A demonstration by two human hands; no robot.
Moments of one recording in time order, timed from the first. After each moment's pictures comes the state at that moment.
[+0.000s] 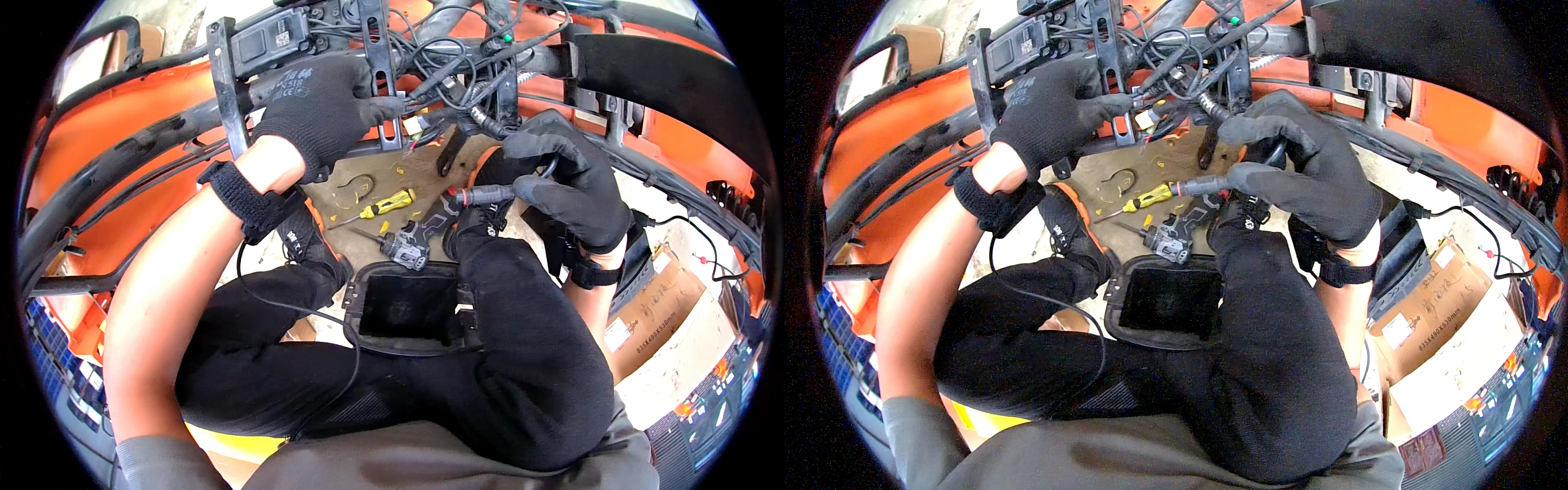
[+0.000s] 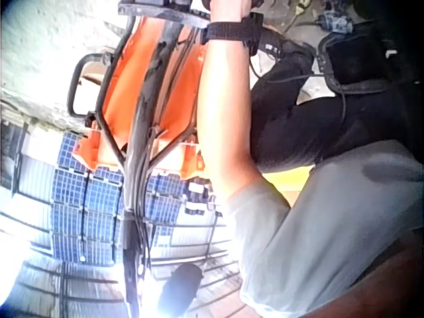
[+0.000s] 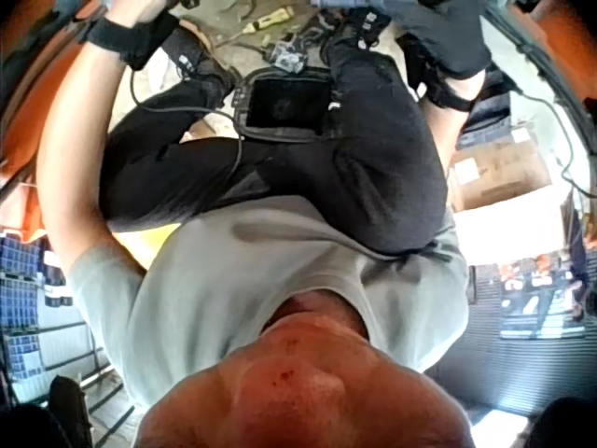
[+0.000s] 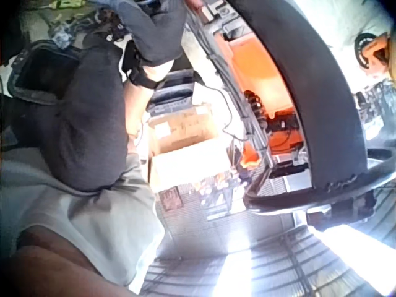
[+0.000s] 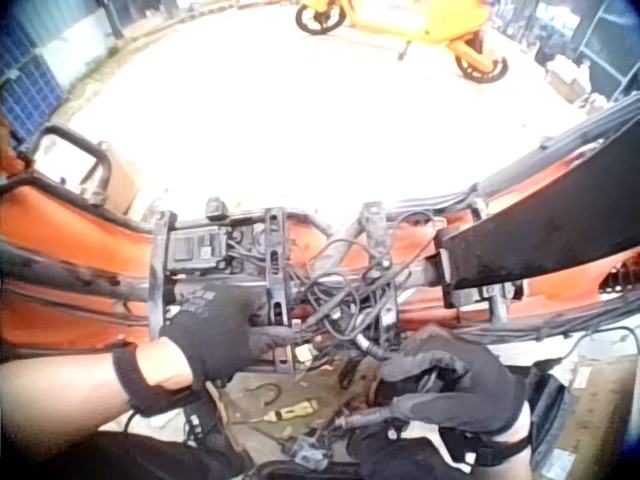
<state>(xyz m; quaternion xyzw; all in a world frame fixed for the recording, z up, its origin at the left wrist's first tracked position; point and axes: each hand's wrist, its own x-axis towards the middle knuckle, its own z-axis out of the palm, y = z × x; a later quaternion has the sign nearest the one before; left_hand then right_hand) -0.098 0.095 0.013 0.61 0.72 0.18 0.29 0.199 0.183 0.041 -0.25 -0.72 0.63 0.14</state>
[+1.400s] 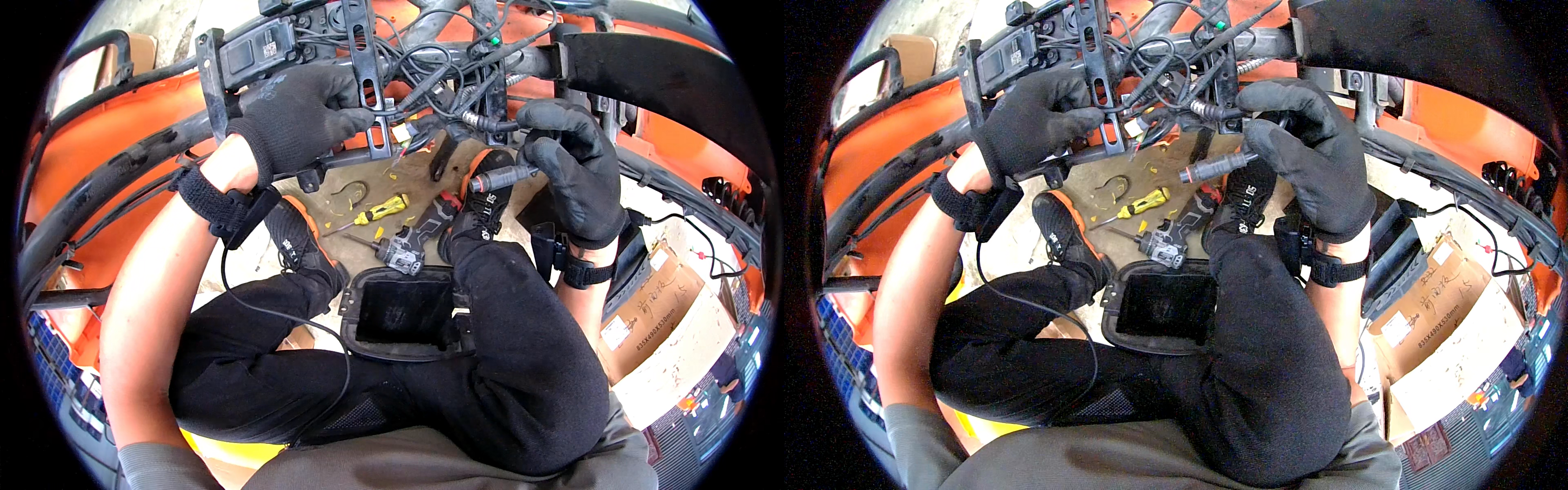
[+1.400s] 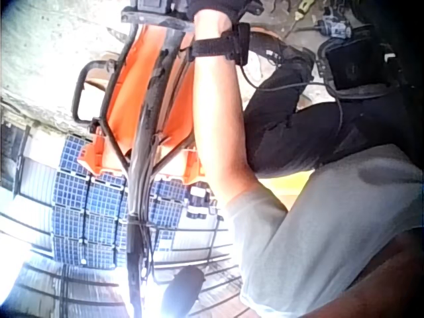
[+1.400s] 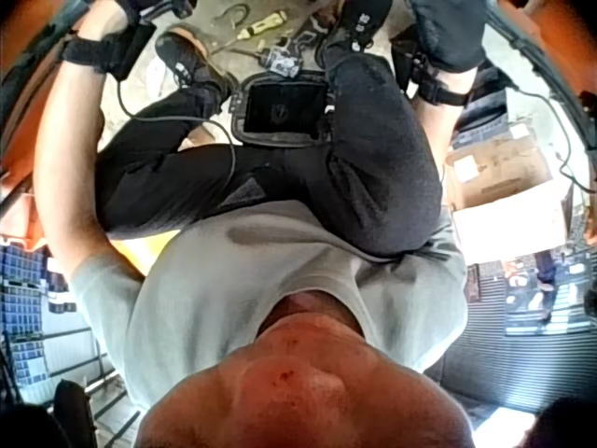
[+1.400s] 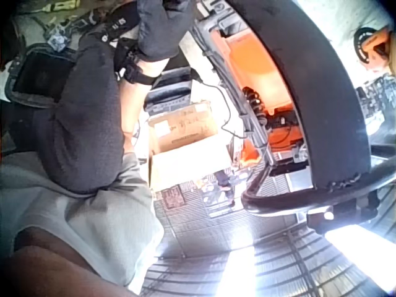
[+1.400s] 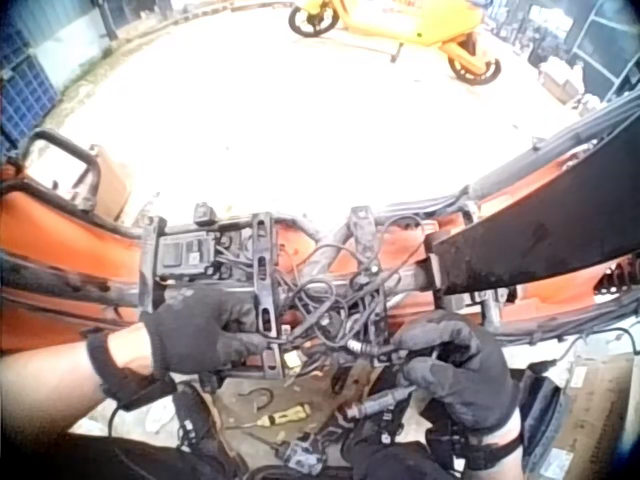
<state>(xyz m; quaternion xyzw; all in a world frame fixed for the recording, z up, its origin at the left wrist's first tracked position) -0.110 0.098 0.033 0.59 0.65 0.20 0.44 0.194 0.174 0.037 -0.38 -0.58 0.66 0.27</state>
